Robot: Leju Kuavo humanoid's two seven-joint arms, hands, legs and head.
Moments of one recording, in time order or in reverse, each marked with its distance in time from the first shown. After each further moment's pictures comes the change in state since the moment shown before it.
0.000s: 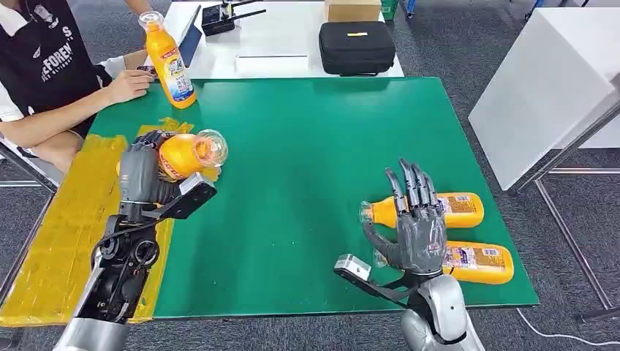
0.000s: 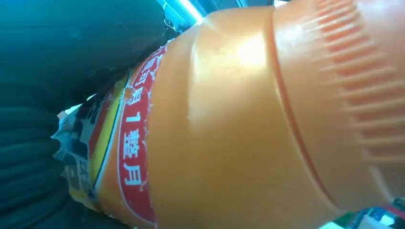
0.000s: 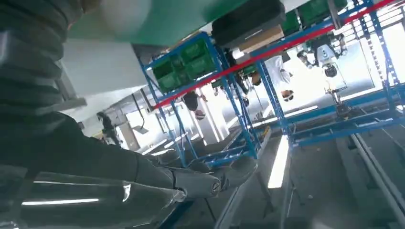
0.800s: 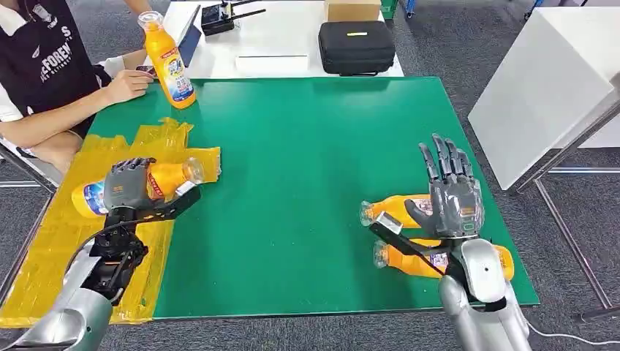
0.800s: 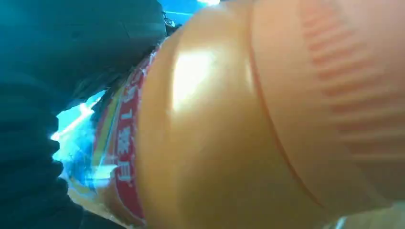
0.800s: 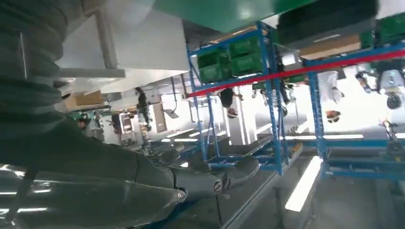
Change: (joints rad) left arm -0.186 0.093 0.093 0.590 -0.485 -0.002 0.355; right arm -0.145 -0.124 -0.139 0.063 0.050 0.269 0.078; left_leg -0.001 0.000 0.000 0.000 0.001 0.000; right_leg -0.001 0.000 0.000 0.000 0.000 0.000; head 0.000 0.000
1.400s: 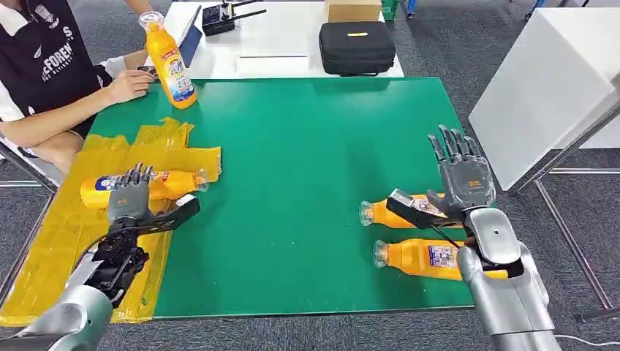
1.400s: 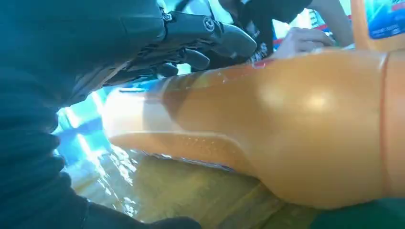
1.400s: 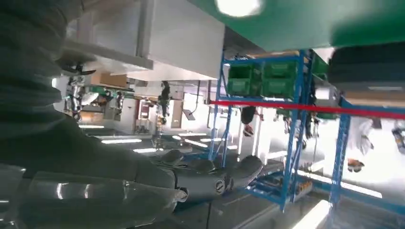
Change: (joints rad) left arm -0.041 -0.009 0.046 0.173 0.073 -0.064 -0.058; right arm -0.164 -0.091 -0.010 0.161 0.084 0.228 0.040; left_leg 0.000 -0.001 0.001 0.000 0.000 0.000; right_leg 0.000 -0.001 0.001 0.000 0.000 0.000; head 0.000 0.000
